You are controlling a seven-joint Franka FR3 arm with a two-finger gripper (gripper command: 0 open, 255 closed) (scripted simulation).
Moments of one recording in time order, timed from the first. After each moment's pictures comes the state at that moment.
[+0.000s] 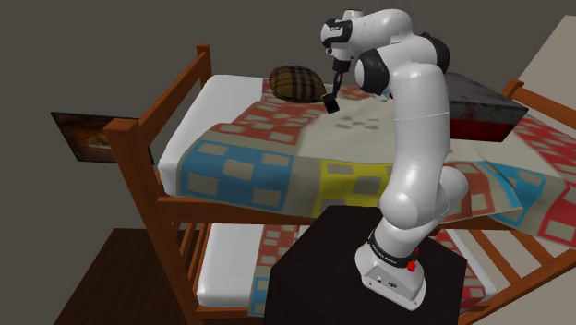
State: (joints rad) arm -0.36 0.56 -0.54 -1.29 0.27 1.78 -1.37
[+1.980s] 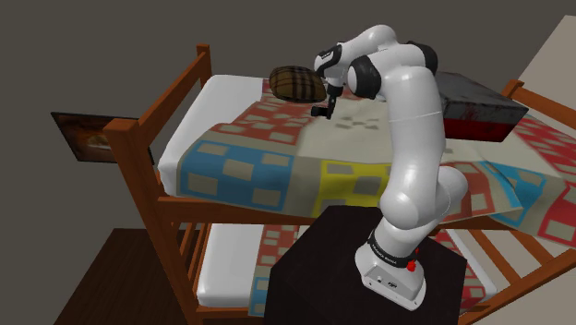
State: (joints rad) arm -0.34 0.63 -0.51 -1.48 0.31 2.03 -1.40
